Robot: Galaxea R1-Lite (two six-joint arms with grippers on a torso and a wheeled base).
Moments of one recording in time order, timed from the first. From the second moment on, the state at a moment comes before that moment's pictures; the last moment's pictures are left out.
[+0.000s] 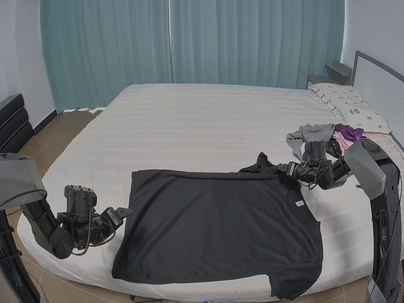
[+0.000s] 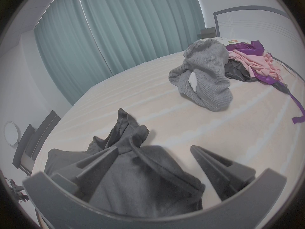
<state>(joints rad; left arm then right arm) -0.18 2.03 -0.37 -0.96 -0.04 -0.86 0.08 2.57 -1.51 -0.48 0.03 0.34</state>
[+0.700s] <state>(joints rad) -0.16 2.05 -0.38 -0.96 -0.03 -0.86 0.03 2.68 -1.69 -0.46 0.03 0.54</state>
